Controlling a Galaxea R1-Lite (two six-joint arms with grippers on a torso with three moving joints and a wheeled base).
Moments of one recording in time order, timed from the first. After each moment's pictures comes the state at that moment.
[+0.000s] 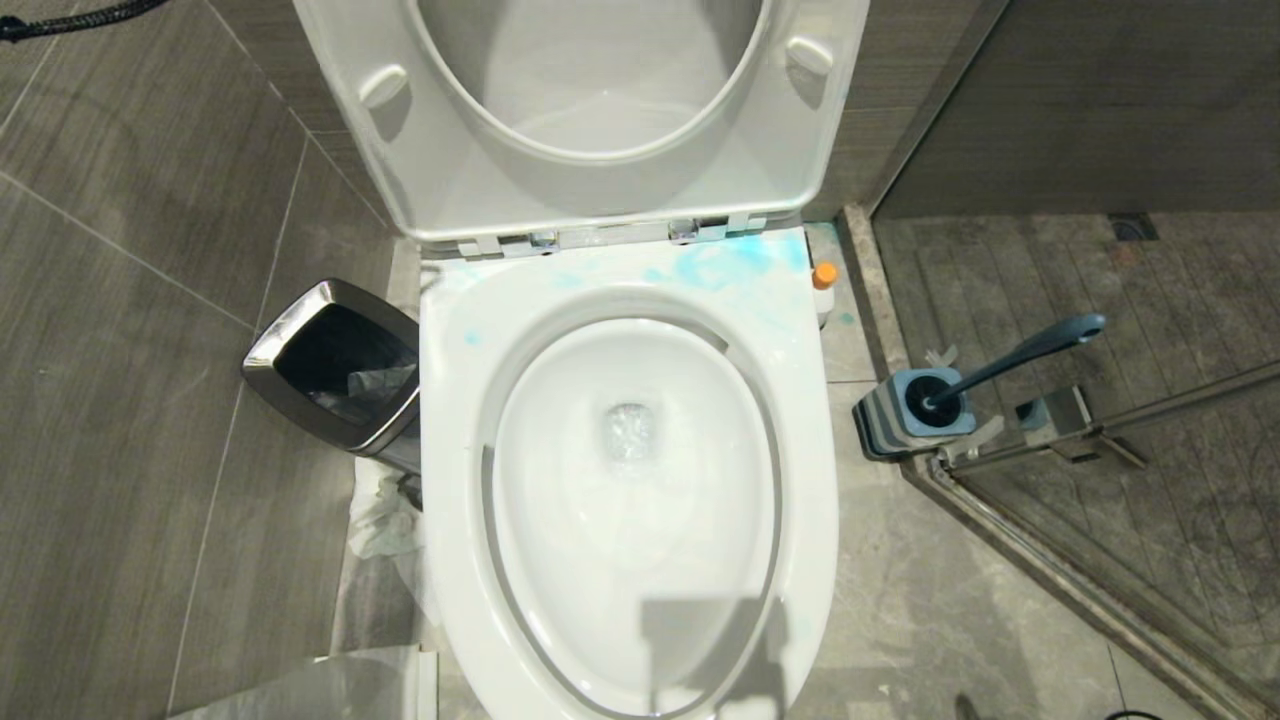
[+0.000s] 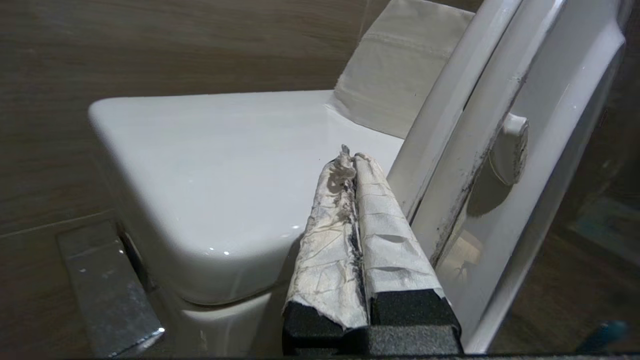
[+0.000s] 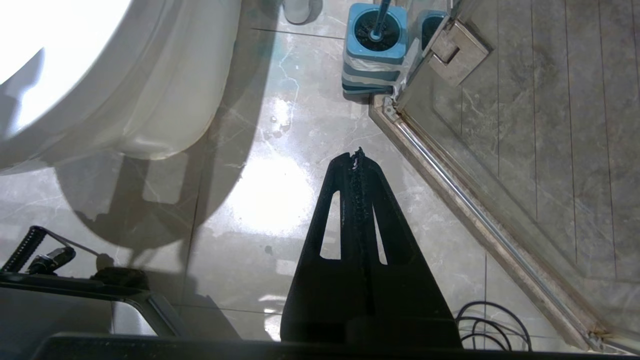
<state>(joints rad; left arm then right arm) -0.11 1.76 -1.90 -0.69 -0.63 -0.23 0.00 0.00 0.00 0.00 0.04 -0.07</state>
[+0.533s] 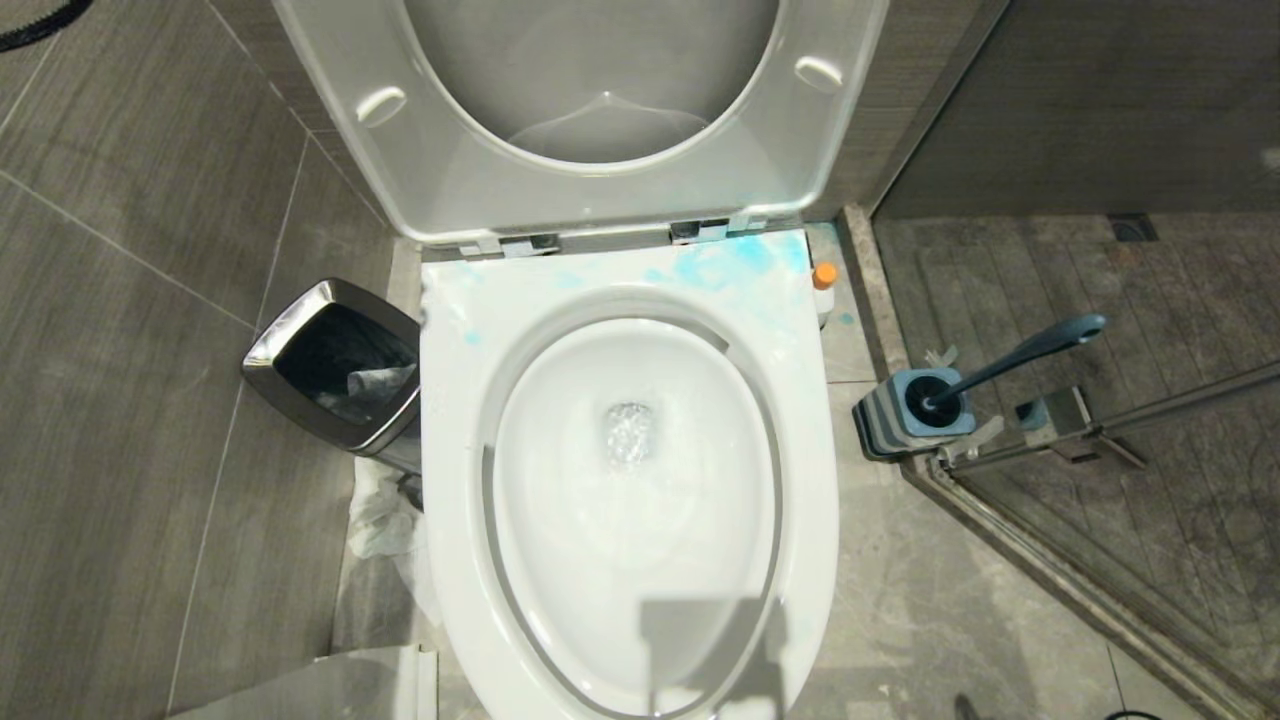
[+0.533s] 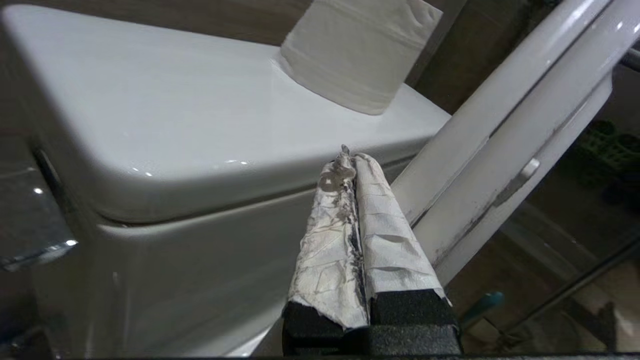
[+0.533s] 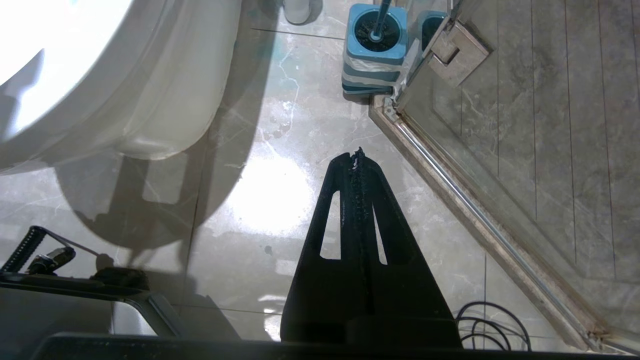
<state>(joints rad) -0.11 1.60 -1.69 -0.67 -0.70 -0.39 0.00 0.00 0.00 0.00 0.04 -0.07</state>
